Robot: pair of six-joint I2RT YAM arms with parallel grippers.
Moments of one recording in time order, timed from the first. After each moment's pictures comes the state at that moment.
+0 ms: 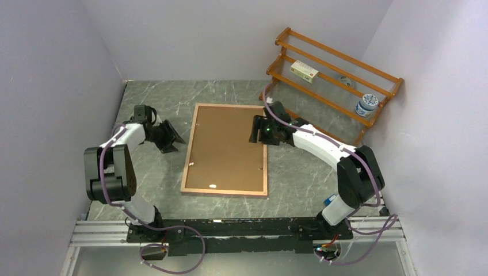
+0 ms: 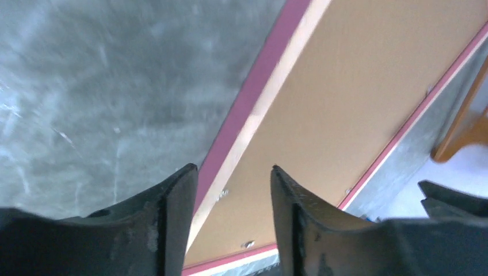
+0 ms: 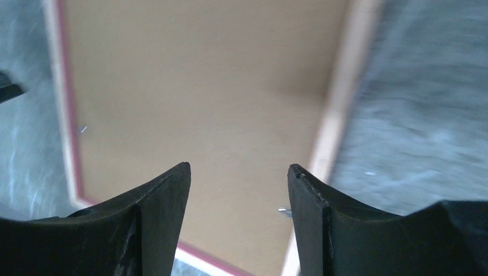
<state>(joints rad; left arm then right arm) 0.12 1.65 1.04 -0.53 0.41 -0.54 0.54 1.59 1.12 -0.43 -0.01 0.61</state>
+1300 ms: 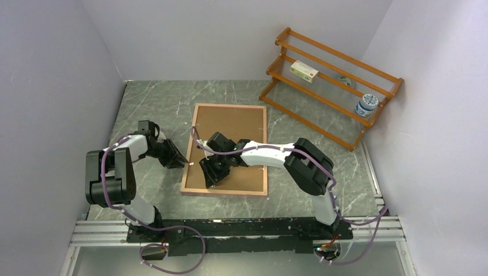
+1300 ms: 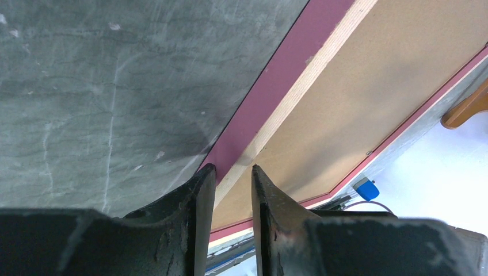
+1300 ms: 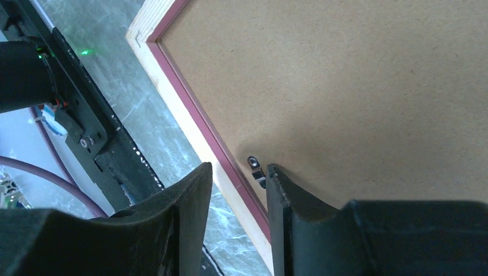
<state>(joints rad) 0.11 1.59 0.81 -0.54 0.52 -0.55 1.00 2.00 1.34 -0.33 -0.41 0.37</state>
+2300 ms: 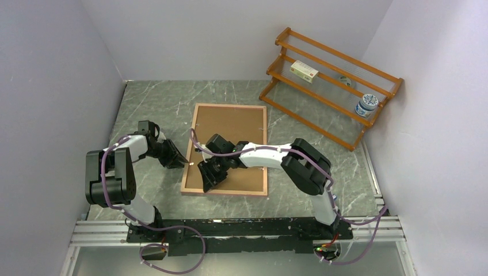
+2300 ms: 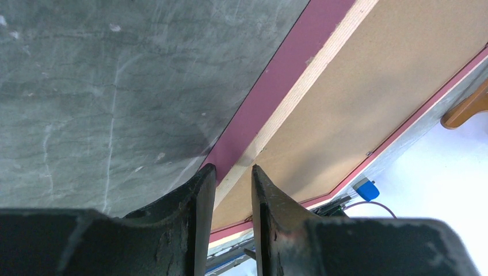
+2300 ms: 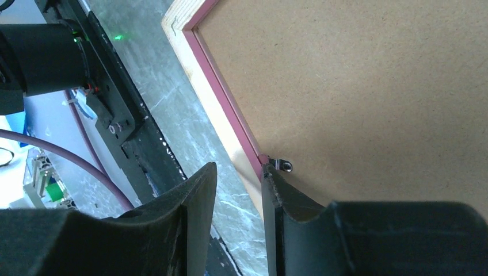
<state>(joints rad) 0.11 1.59 0.80 -0.53 0.52 -0.55 1.02 2.03 1.34 -0.29 -0.53 0.40</state>
